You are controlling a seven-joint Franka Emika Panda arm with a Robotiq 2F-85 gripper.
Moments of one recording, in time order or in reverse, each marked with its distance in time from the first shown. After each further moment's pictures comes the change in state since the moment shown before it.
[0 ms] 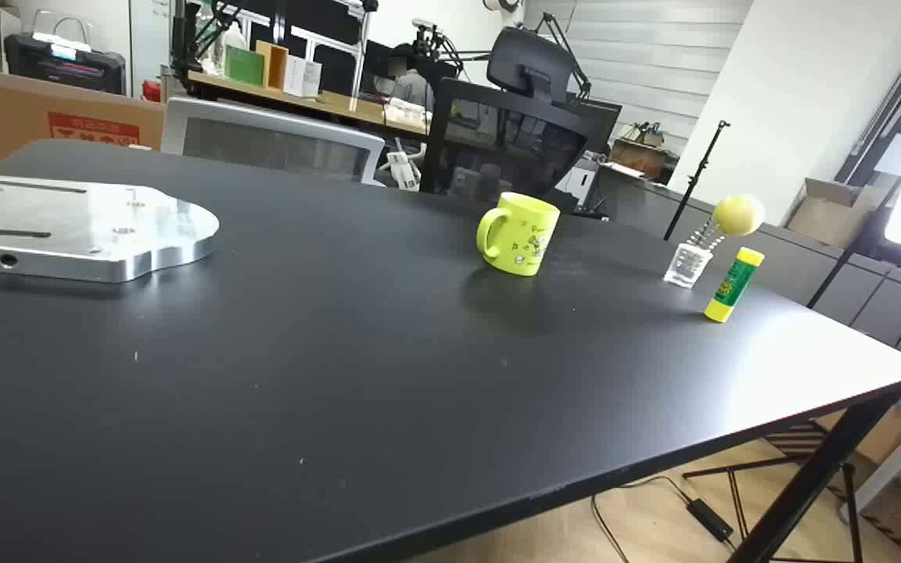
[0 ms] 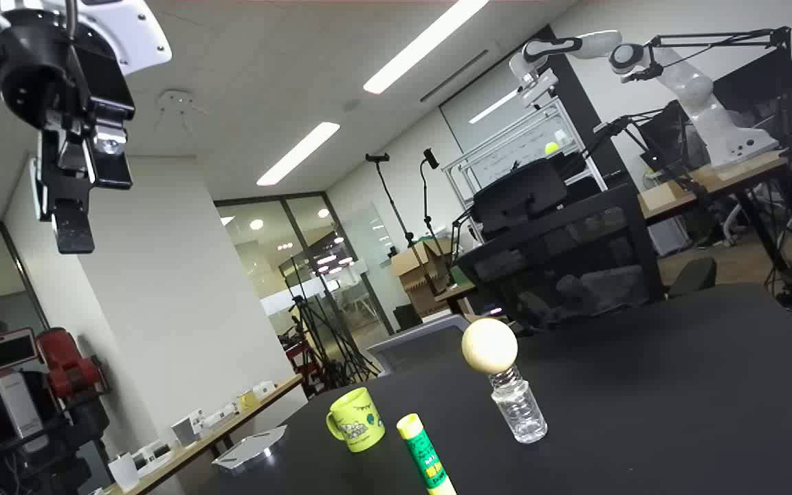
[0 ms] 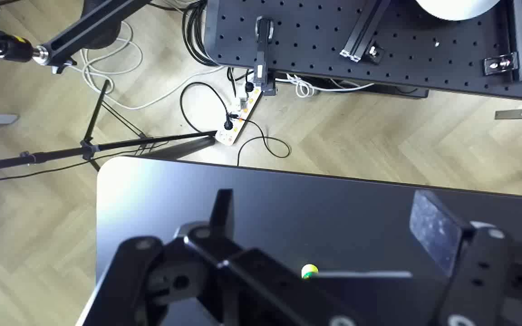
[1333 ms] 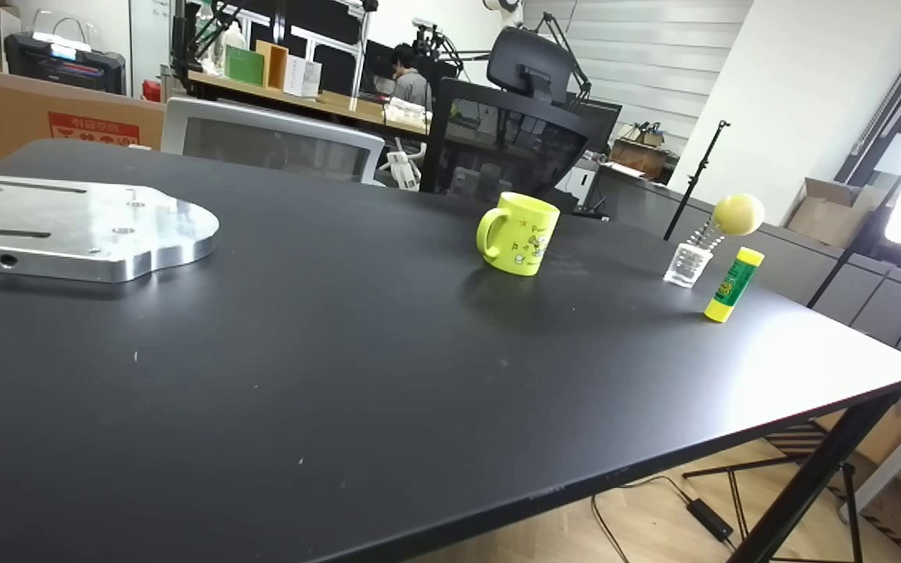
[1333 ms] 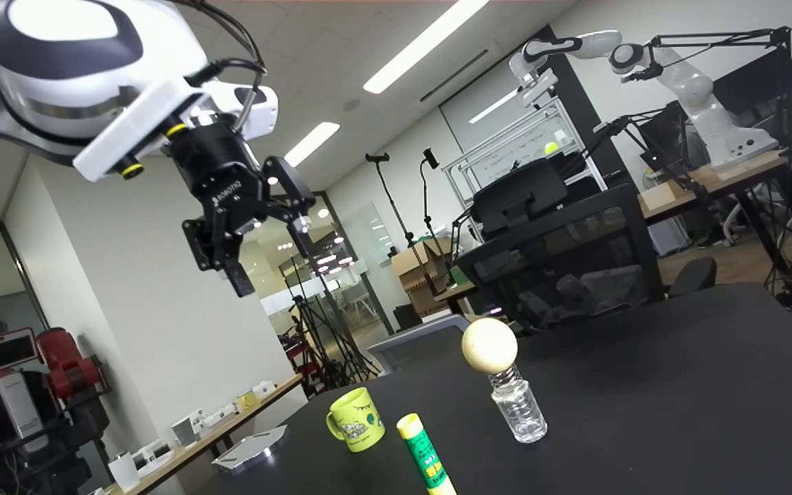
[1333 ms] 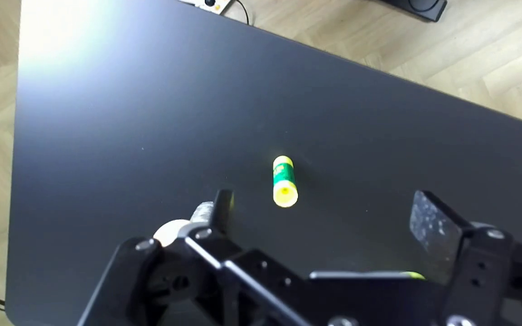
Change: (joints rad) arm 0.113 0.286 -0.089 -0.013 0.165 0.482 -0.215
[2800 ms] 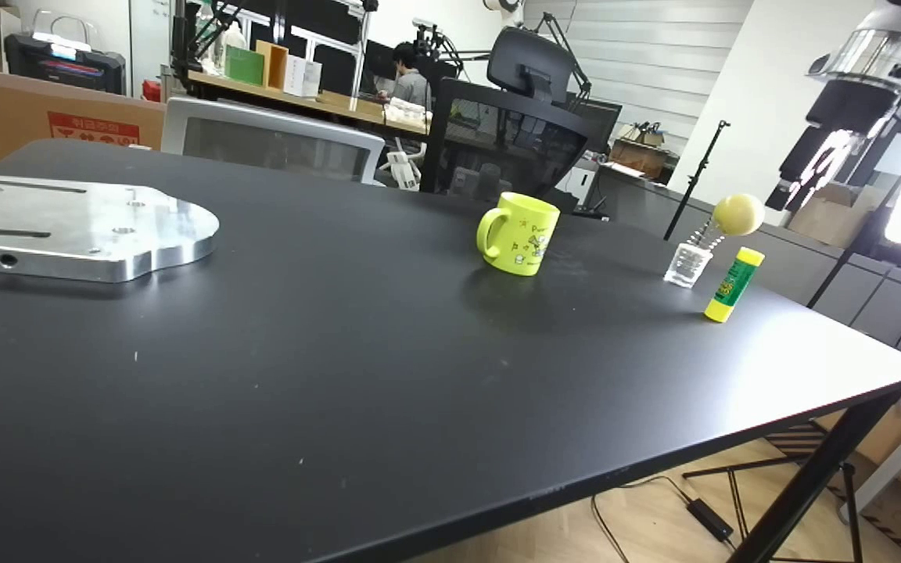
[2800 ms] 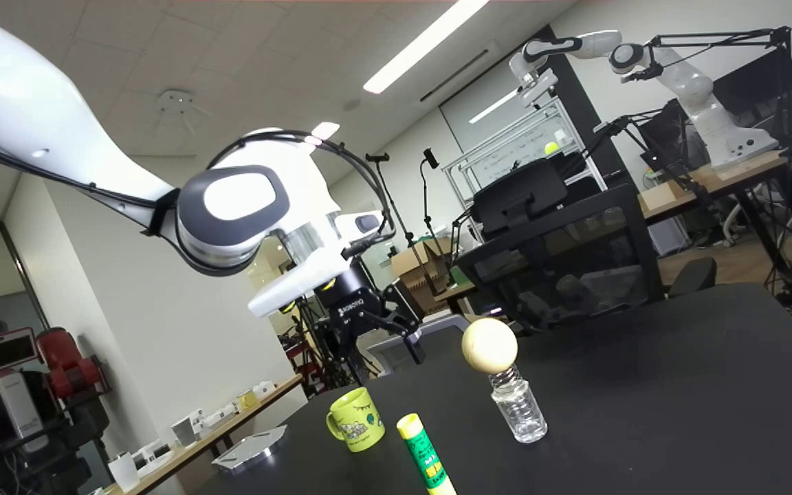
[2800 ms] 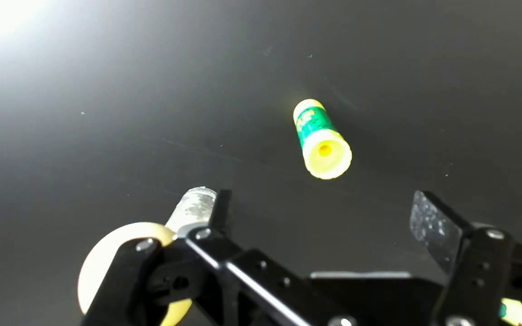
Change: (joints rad) arm -0.066 0.535 0.142 0.091 0.228 0.453 0.028
